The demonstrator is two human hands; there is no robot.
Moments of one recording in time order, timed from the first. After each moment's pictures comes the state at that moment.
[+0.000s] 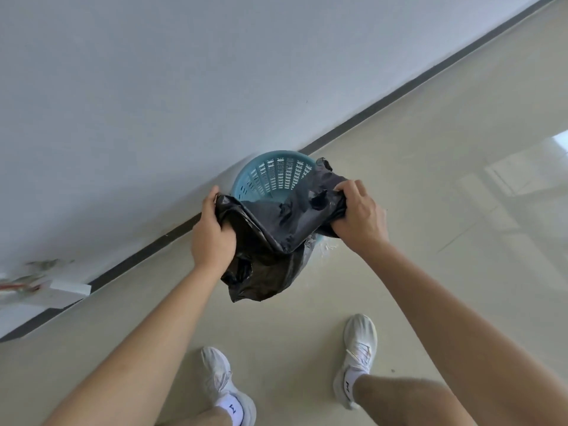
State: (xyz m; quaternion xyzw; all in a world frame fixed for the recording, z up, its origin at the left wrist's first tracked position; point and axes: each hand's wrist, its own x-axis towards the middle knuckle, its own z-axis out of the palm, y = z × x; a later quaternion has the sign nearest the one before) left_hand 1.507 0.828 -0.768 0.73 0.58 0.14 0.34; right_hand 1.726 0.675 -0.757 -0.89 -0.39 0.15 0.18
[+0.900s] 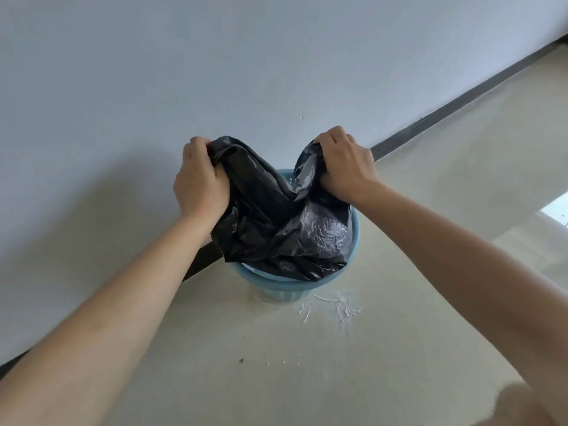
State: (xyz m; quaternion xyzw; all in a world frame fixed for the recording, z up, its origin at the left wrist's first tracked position) left_hand 1.584 0.911 -0.889 0.80 0.44 0.37 0.18; right_hand 1.787 0.770 -0.874 -0.85 -0.51 -0.10 0.09
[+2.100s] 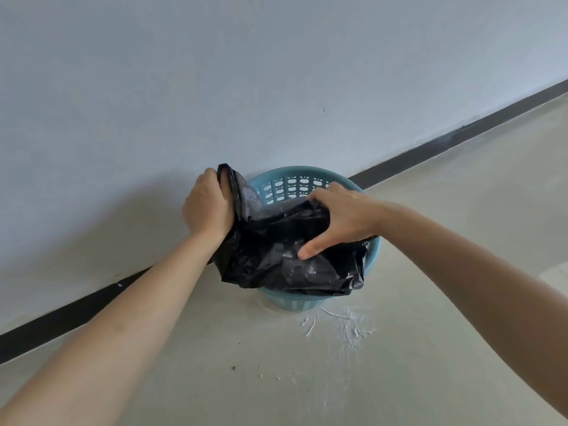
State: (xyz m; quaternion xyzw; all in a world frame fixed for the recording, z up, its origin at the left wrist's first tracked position) left_hand 1.585 0.916 -0.966 0.78 0.54 0.31 0.08; right_hand 1.789 0.755 -0.928 -0.77 -0.60 0.20 0.04
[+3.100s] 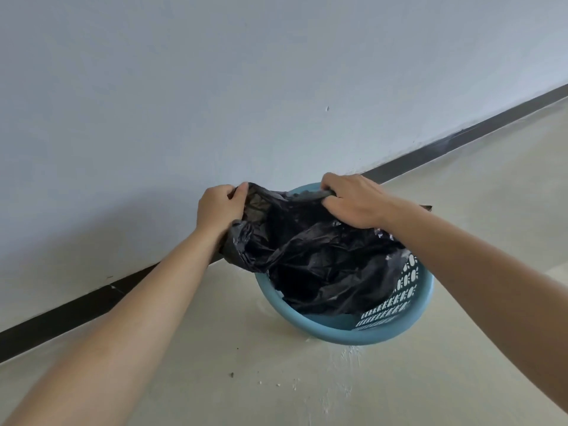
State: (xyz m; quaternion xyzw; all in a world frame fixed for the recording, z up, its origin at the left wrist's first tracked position) left_hand 1.587 0.919 -0.975 0.78 0.50 0.25 0.29; right_hand 1.797 0.769 -0.930 -0.78 -0.60 0.13 0.11
